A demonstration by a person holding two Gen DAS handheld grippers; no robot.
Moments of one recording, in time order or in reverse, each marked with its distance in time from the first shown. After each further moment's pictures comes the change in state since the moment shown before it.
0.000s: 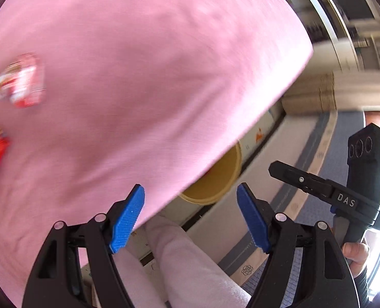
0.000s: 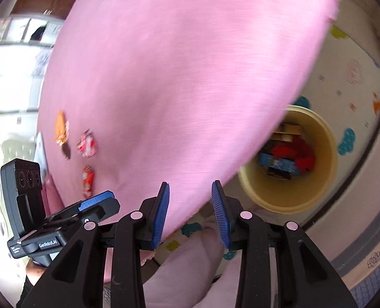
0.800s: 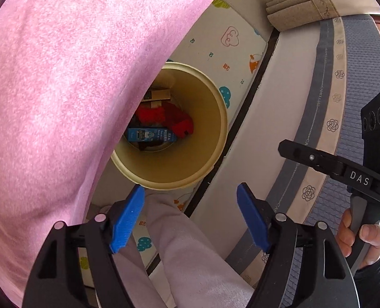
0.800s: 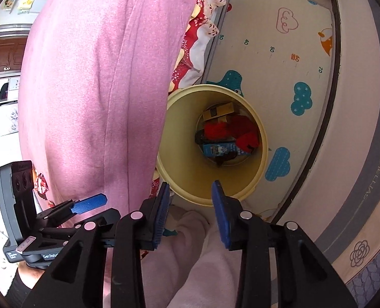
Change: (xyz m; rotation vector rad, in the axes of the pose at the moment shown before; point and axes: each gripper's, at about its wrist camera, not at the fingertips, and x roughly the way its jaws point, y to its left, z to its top) left arm 0.194 -0.154 -0.015 0.361 0.327 0.102; right arm -0.023 -0.231 -0.048 0.350 -0.052 -0.048
